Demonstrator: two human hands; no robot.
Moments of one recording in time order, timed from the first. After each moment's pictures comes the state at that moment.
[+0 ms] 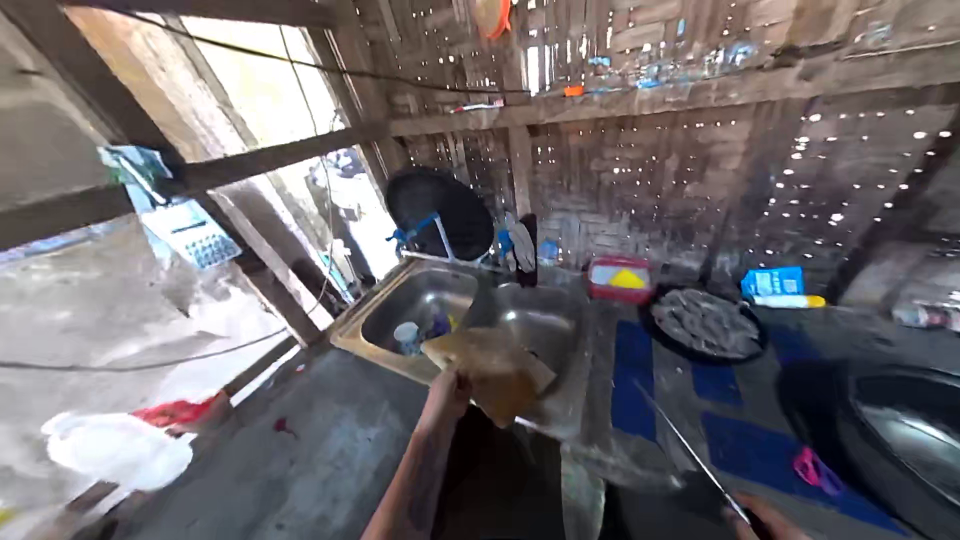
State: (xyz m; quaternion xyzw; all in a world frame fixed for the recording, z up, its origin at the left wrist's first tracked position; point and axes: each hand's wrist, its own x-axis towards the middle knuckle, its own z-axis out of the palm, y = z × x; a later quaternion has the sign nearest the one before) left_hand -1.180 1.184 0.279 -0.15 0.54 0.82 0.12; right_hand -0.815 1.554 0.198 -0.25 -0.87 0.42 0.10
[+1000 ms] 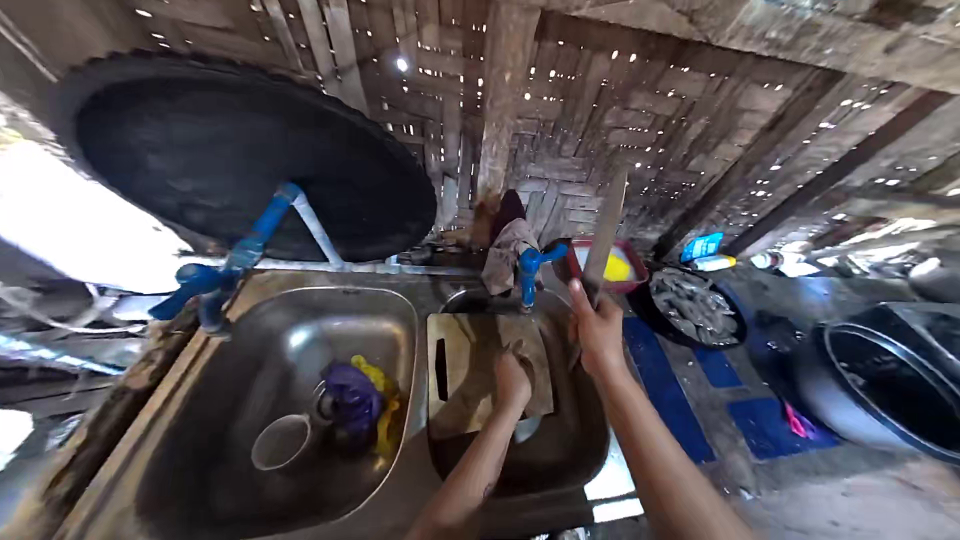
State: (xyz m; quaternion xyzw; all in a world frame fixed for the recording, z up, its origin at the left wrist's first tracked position) left_hand -1.398 1.333 0.173 0.23 0.82 0.44 0.28; right_hand -1.325 1.419 0.327 -0.40 -0.64 0.56 0.33
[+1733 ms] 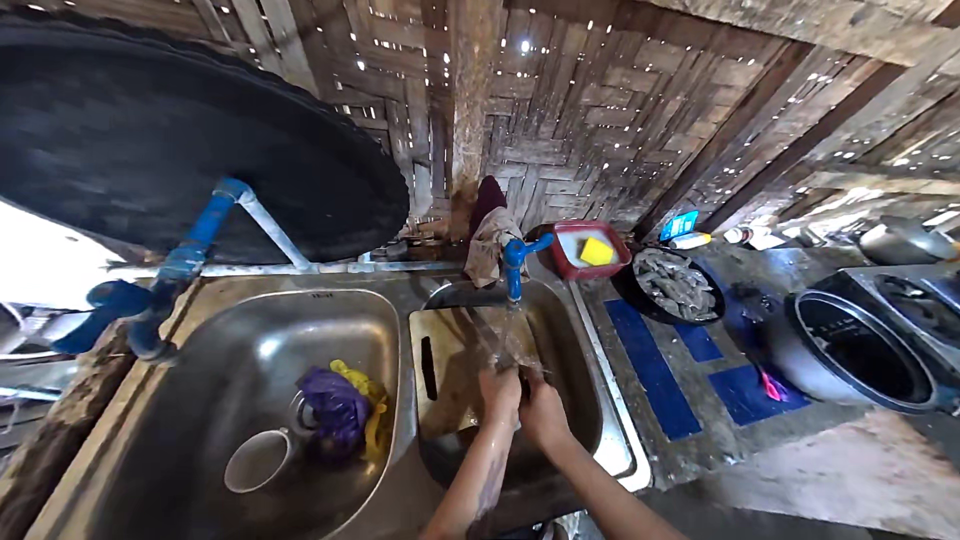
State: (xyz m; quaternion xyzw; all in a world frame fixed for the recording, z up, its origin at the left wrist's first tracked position) left_hand -1.379 1.313 0.183 -0.01 0.66 0.65 0.36; right_hand -1.295 1.336 0.212 -0.47 -0.80 0.36 -0.01
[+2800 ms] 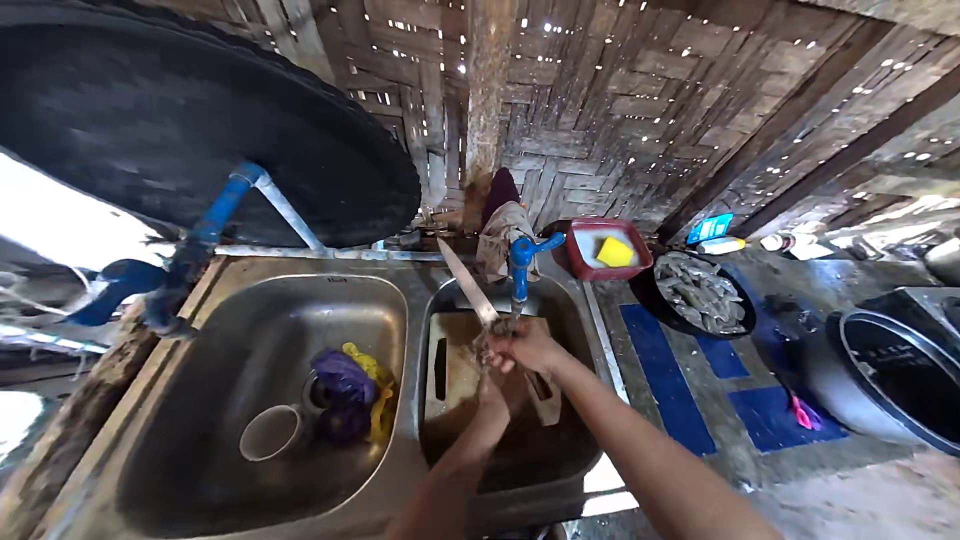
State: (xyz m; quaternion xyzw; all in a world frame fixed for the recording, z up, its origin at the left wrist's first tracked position) left_hand -1.379 1.310 0.098 0.47 0.85 0.13 0.18; right_hand -1.369 1.398 0.279 -0.32 -0.69 0.65 -0.07
